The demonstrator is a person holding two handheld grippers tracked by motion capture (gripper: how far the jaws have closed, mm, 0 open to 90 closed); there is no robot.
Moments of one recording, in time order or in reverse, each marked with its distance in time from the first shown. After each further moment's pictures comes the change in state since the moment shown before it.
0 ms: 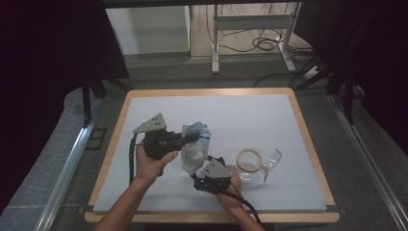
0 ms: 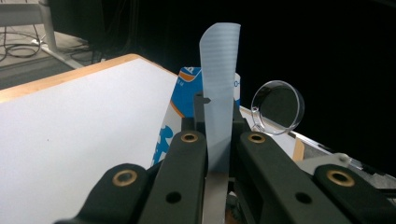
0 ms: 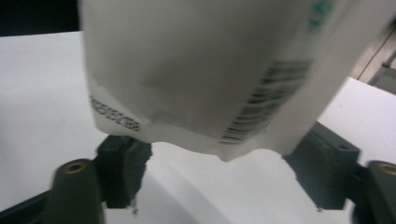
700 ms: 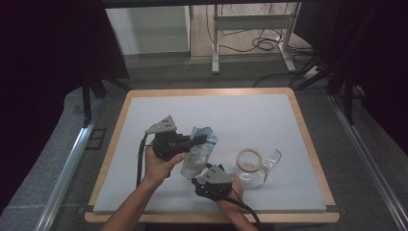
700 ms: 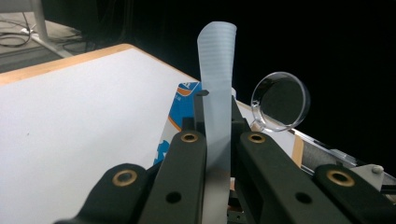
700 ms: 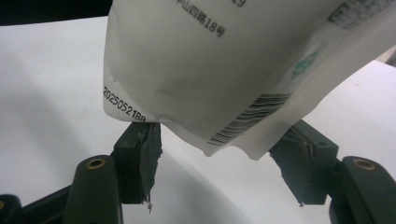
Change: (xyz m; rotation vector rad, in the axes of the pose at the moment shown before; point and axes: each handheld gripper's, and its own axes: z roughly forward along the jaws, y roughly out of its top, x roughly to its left) left arm -0.003 -0.007 0.022 0.022 -0.018 -0.014; right arm 0.011 -0.005 -0.013 0.048 0.021 0.035
